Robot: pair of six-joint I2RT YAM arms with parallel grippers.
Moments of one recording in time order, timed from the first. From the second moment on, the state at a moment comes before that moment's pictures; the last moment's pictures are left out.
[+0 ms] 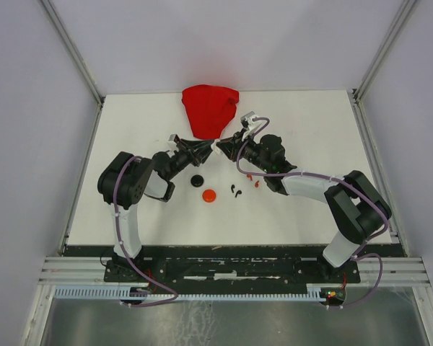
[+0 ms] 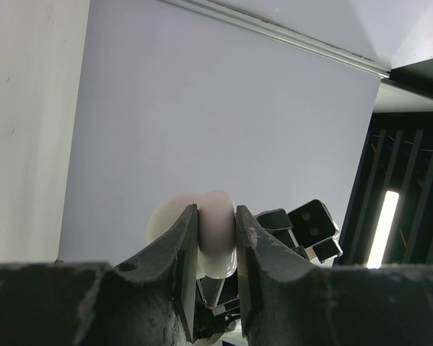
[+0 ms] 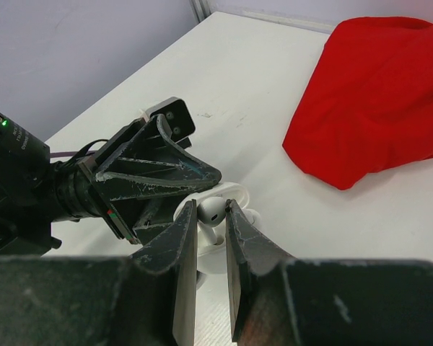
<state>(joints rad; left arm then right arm) -0.32 2.03 0.67 1.53 0.50 -1.98 0.62 1.67 0.87 0.77 -0.22 0.27</state>
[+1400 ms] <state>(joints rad) -0.32 2.05 0.71 1.53 0.53 -1.92 0.57 1.48 0.99 0.32 -0.02 0.31</state>
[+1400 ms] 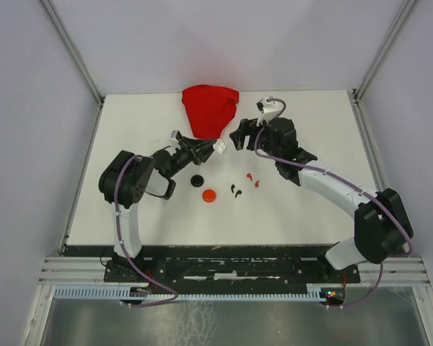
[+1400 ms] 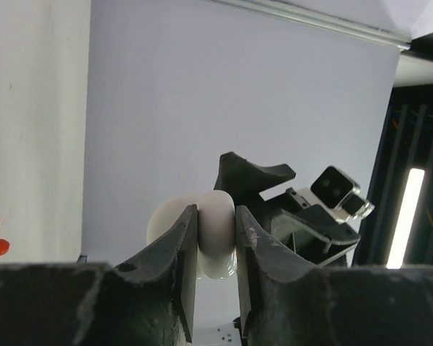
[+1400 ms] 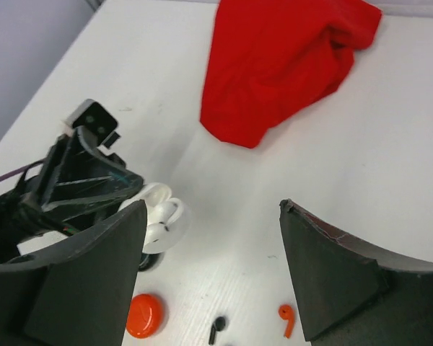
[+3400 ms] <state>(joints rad) -0.32 1.97 0.75 1.24 0.66 -1.52 0.59 1.82 1.43 -0.47 -0.13 0.18</state>
